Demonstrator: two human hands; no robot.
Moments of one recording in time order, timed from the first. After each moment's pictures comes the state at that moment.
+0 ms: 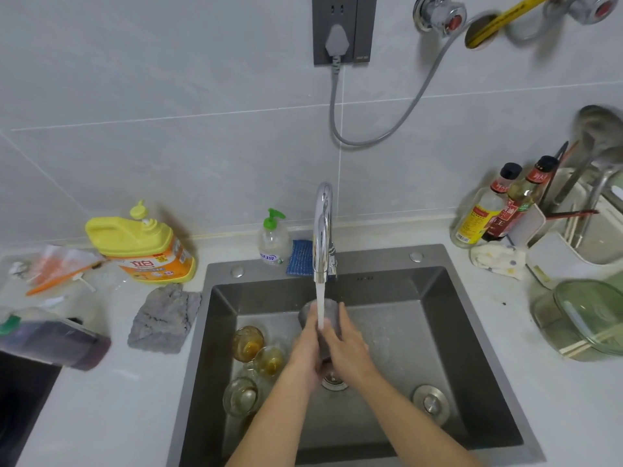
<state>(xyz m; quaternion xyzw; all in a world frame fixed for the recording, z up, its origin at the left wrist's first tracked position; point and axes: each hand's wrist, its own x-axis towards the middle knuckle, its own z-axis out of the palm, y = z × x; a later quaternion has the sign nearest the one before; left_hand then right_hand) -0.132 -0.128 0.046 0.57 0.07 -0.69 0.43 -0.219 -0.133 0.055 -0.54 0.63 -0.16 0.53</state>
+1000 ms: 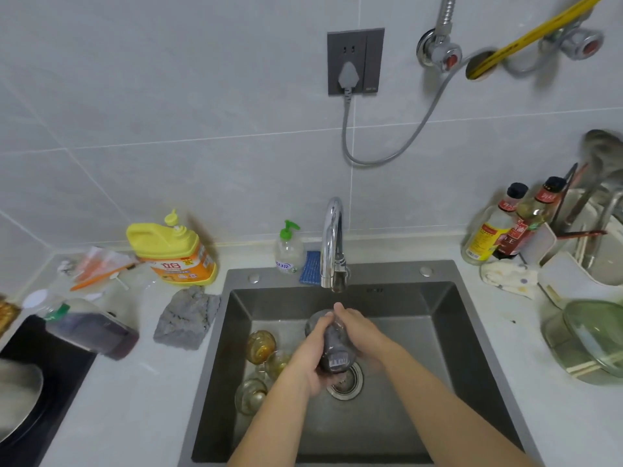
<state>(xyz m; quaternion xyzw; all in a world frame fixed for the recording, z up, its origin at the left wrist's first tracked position) -0.128 -0.113 0.096 0.62 0.02 -0.69 0.38 -0.238 -0.174 0.089 -0.43 0.57 -0.13 0.69</state>
